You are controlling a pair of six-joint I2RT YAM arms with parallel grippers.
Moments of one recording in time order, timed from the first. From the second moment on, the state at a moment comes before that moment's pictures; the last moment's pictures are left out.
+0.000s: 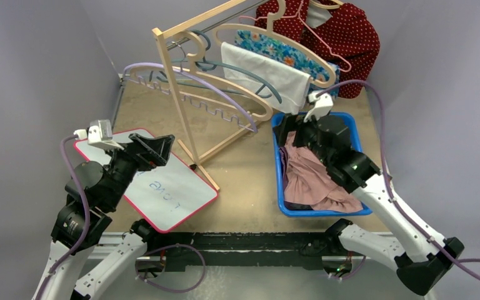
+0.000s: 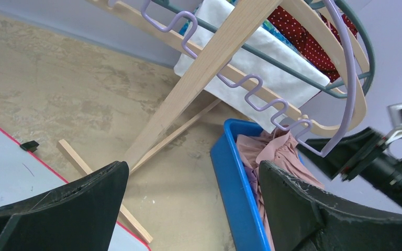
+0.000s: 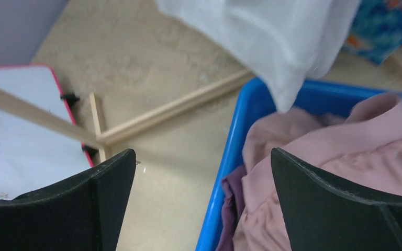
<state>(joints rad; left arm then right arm) -0.50 0.49 1.05 -0.59 -0.22 -0.60 0.64 0.96 1.00 -0.38 0.24 0.31</state>
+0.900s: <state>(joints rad) -0.50 0.46 1.05 -0.68 -0.28 -0.48 0.28 1.27 1.66 -0.45 0.07 0.09</state>
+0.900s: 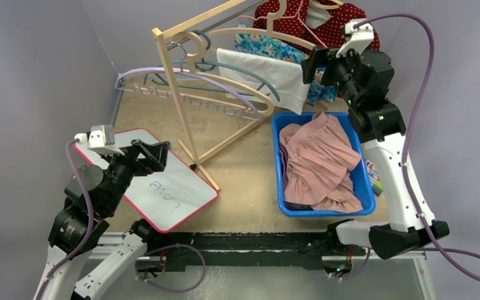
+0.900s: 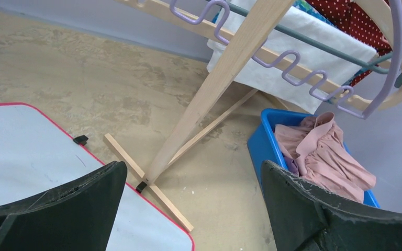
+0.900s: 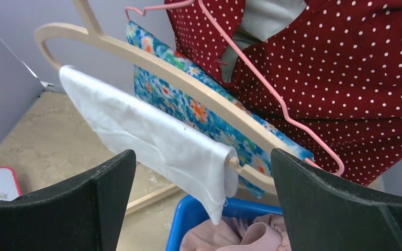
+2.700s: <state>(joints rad) -0.50 0.45 1.01 -0.59 -0.10 -0.47 0.04 1.29 1.53 -0.34 -0.61 0.13</state>
